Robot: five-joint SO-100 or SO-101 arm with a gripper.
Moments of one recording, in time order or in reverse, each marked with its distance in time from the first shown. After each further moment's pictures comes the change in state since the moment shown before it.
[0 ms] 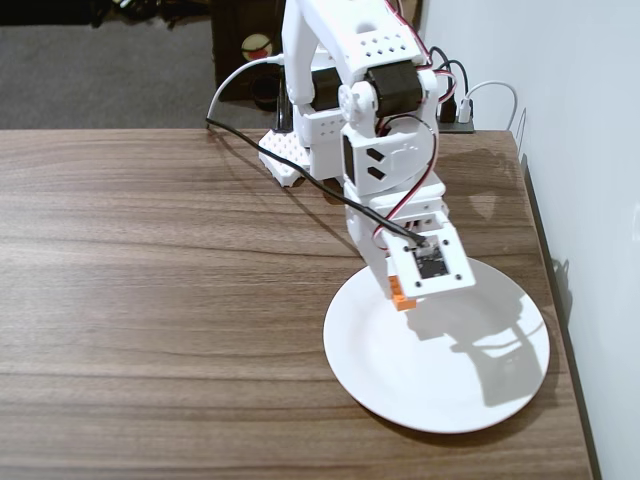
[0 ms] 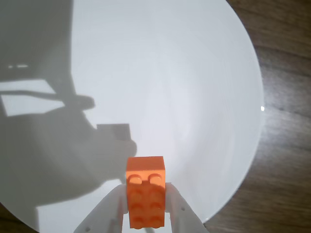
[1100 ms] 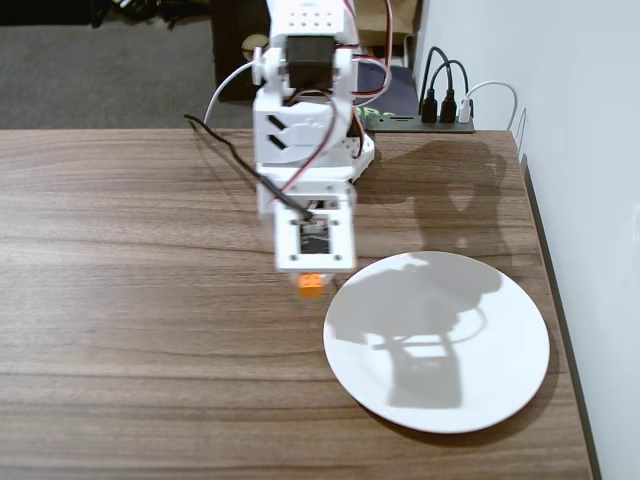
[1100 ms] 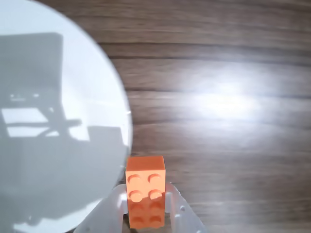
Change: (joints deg) arm 19.1 8.3 0.0 5.5 -8.6
